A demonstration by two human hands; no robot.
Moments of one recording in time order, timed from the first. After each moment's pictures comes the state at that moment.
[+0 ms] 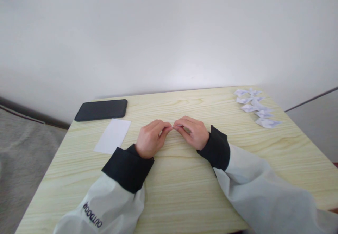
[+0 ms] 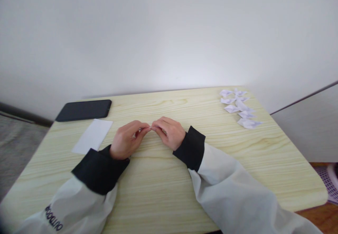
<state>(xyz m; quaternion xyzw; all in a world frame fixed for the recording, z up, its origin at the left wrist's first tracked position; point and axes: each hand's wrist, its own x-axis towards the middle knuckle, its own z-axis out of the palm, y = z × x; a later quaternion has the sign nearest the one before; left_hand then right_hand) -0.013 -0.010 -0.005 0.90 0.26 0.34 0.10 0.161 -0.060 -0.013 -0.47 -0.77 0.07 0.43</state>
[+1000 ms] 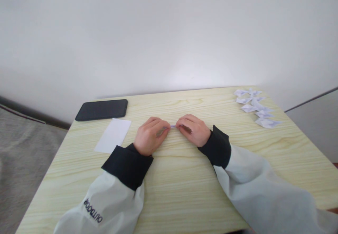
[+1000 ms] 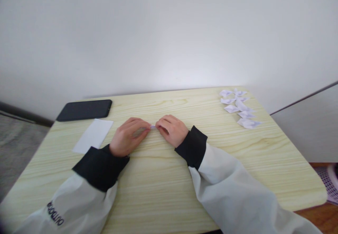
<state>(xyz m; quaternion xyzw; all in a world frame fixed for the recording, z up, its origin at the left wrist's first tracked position) -0.018 -0.002 -0.007 0.91 0.26 0.30 0.13 0.173 -0.056 -0.022 -0.47 -0.79 0.04 0.39</state>
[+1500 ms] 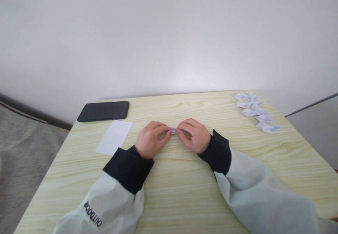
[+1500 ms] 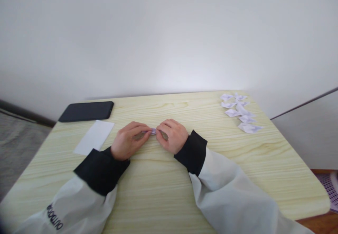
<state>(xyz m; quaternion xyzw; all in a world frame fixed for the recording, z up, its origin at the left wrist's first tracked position) -0.016 -0.006 -0.011 0.89 0.29 0.34 0.13 0.163 -0.063 -0.016 -0.51 -0.77 0.02 0.40</state>
